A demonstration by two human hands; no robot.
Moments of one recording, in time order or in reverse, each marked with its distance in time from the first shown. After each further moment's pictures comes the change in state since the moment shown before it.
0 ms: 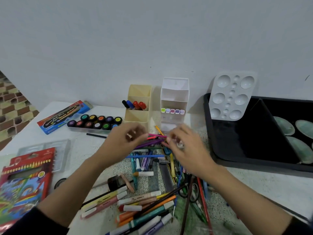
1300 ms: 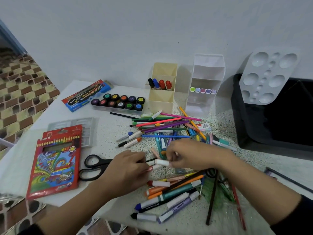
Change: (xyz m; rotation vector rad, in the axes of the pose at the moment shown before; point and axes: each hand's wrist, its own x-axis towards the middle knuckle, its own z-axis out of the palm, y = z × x) left_hand -0.124 -0.066 0.011 0.560 -0.083 0.357; right_hand 0.006 -0.043 0.053 -0.146 -0.896 -0.121
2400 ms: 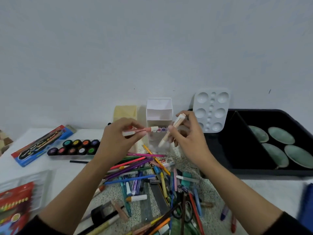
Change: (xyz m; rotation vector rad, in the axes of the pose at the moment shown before) left_hand 0.192 0.004 -0.067 -0.635 0.361 -0.291; right_hand -0.059 0.055 -0.077 0.850 1.227 0.036
